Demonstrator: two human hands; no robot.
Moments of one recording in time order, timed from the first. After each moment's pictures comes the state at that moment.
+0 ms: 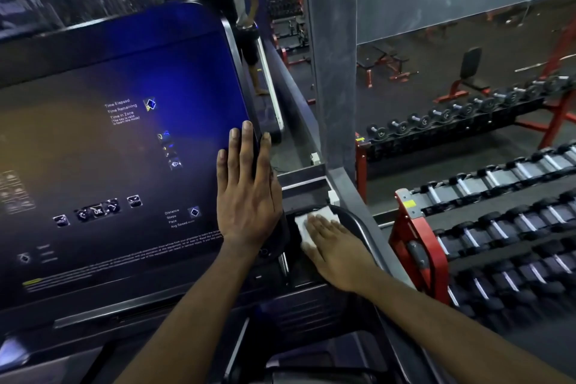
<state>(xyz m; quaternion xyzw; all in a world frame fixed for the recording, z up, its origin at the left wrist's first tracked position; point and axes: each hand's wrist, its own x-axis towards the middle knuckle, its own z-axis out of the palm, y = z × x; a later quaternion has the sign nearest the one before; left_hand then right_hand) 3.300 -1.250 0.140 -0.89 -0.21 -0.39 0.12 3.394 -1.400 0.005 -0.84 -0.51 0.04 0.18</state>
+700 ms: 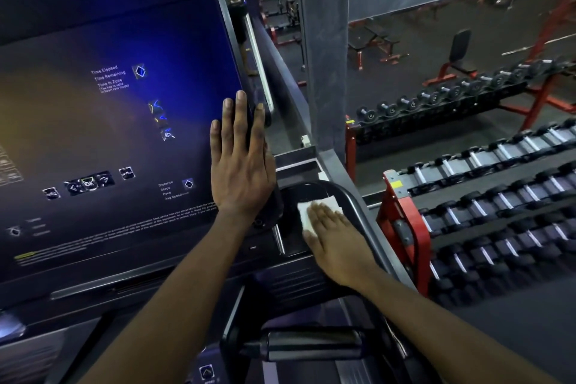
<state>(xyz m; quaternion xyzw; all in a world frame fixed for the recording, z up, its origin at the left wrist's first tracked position) 3.299 -1.249 0.140 -0.89 -0.20 -0.39 0.11 3.354 -1.429 0.001 -0.87 -0.46 0.05 0.18</state>
